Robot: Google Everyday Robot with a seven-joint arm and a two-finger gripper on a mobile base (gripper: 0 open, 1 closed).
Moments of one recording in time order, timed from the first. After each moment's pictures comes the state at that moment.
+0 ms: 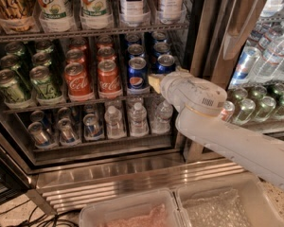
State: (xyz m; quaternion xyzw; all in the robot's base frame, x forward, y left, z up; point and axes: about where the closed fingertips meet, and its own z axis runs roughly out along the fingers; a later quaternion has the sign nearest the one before) arm 0.683 -0.099 0.847 -0.12 0.79 0.00 0.60
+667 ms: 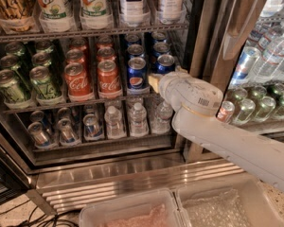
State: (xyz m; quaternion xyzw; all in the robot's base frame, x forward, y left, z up) arm 0.688 -0.099 0.845 -0.11 0.79 0.00 0.60
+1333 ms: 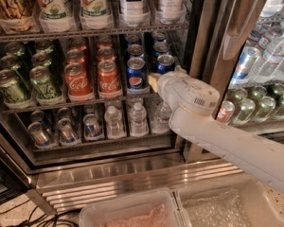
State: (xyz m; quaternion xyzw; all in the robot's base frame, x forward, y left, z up) arm 0.692 -0.097 0.843 -0.10 0.79 -0.01 0.60
